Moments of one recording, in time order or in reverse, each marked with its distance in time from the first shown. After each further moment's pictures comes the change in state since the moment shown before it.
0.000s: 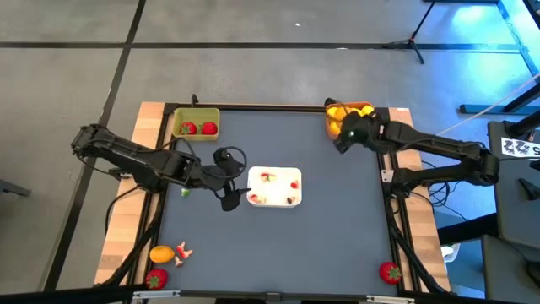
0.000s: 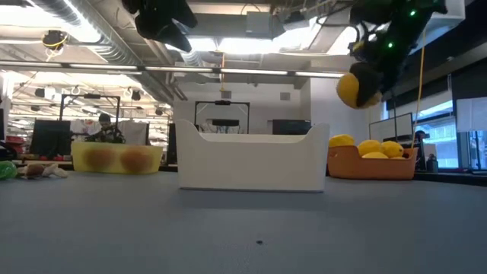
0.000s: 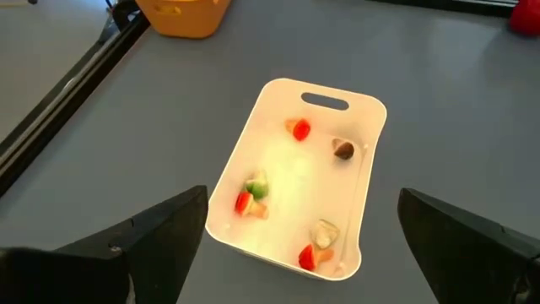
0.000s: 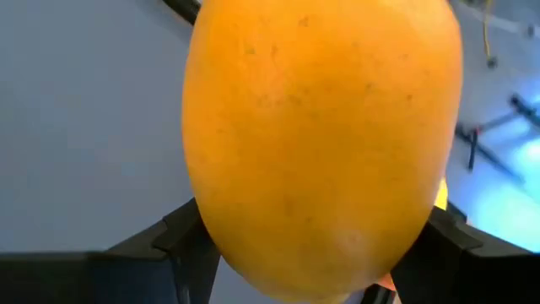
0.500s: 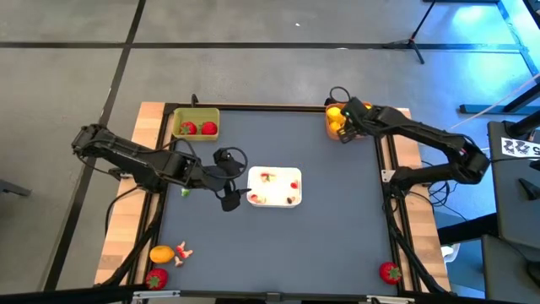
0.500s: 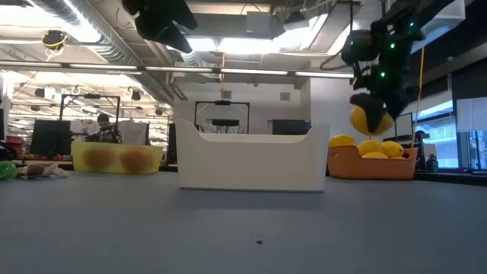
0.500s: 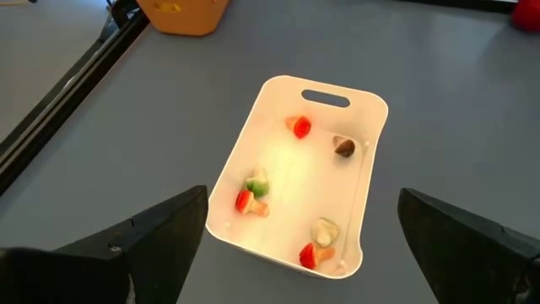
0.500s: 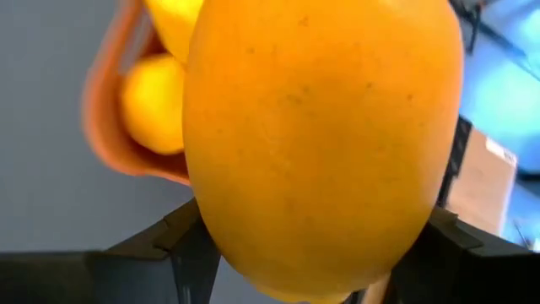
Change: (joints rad) left arm 0.000 0.006 -0.003 0.000 0.000 0.000; right arm -0.313 0.156 0.000 -0.035 -0.159 0.000
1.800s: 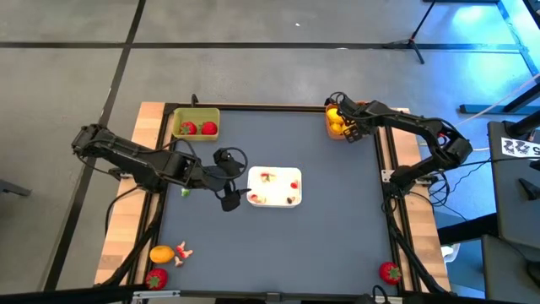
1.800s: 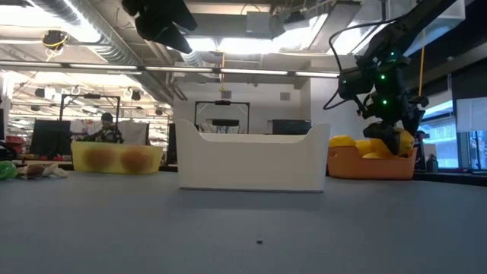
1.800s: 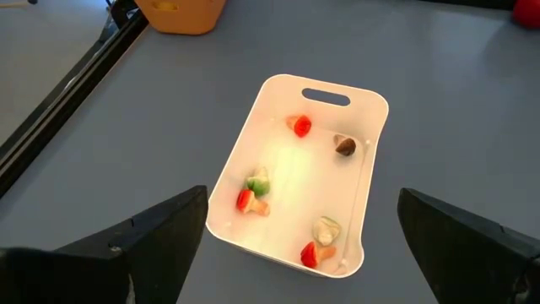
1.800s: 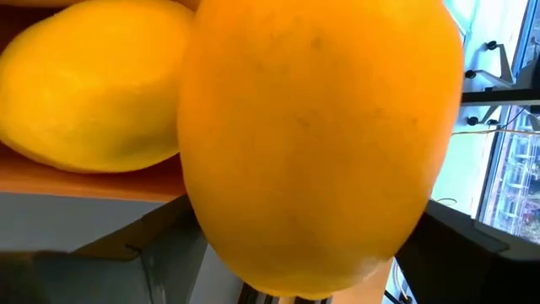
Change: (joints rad) left arm 0.000 0.000 -0.002 0.000 0.000 0.008; right arm -0.125 0.222 0.000 -0.084 0.159 0.017
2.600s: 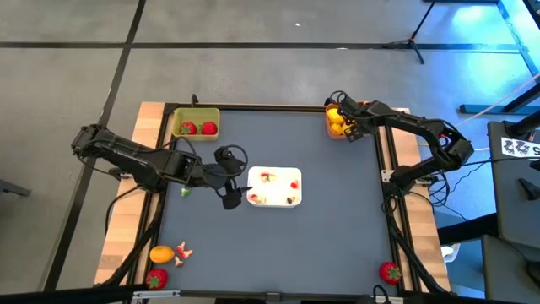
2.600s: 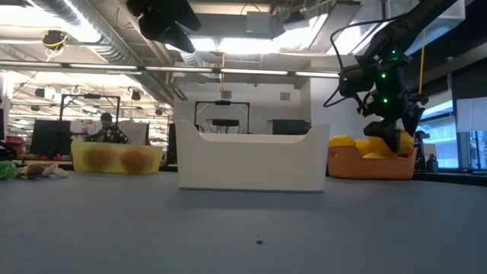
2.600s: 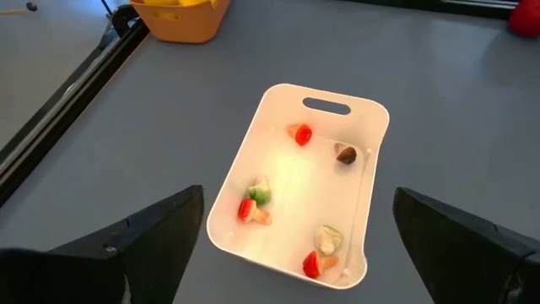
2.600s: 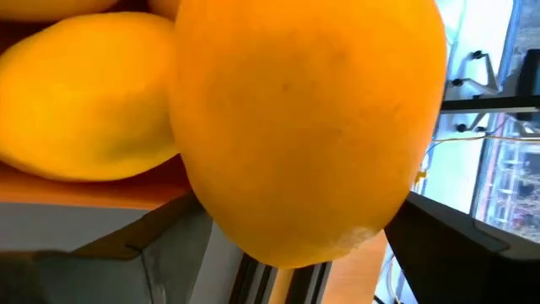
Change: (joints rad) left arm 0.015 0.000 0.000 0.024 0.000 0.026; right arm 0.001 -0.017 -0.001 0.009 0.030 -0.019
